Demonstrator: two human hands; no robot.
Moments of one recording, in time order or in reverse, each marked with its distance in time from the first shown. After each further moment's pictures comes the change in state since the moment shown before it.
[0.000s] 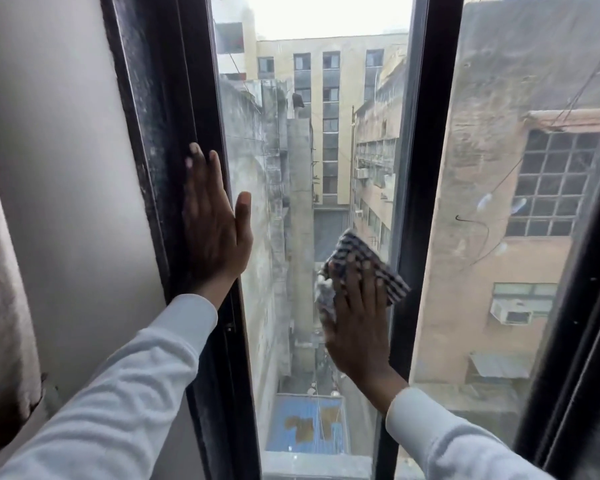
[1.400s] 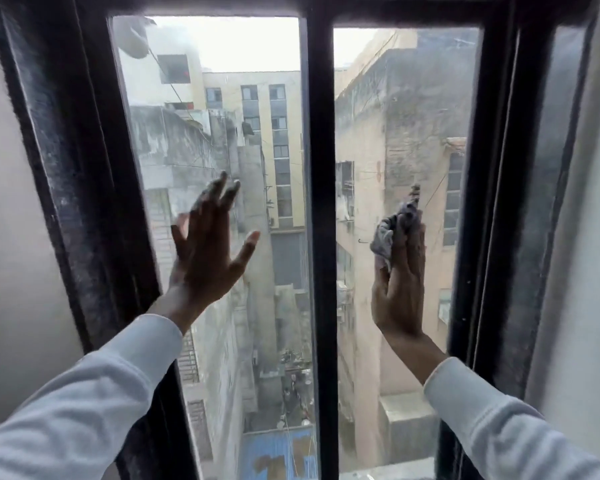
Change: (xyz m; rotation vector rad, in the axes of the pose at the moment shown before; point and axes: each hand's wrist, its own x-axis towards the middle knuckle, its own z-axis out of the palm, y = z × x) left_hand 0.014 0.104 -0.004 -0.008 -0.343 0.193; right_hand 0.060 0.131 -0.135 0.250 0.341 0.274
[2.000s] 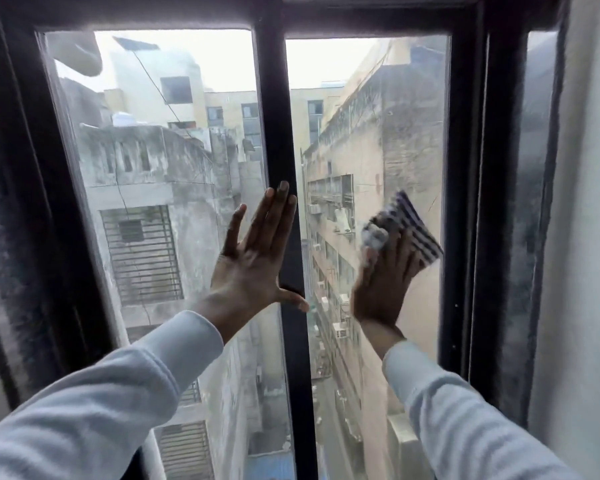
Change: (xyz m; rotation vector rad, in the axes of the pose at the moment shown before) left_hand 0.044 0.095 0.062 0.444 -0.278 0.263; right_hand 0.041 0.071 0.041 -0.236 0.049 0.117
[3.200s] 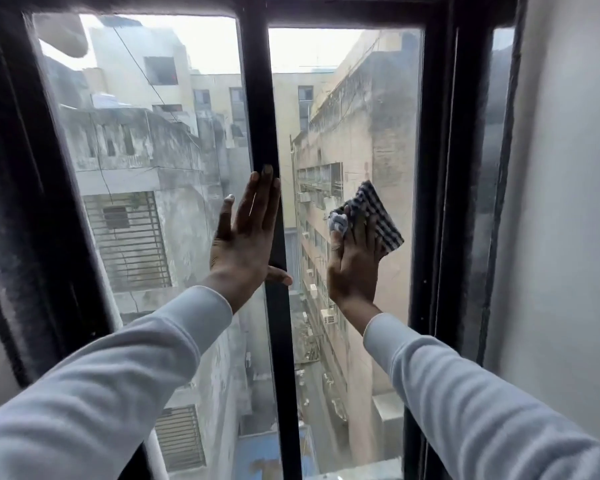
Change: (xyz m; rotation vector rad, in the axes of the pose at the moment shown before) left_hand -0.009 0.030 -0.038 0.161 -0.075 -0.170; right_hand -0.004 -0.019 -0.022 0.138 -0.211 0.078
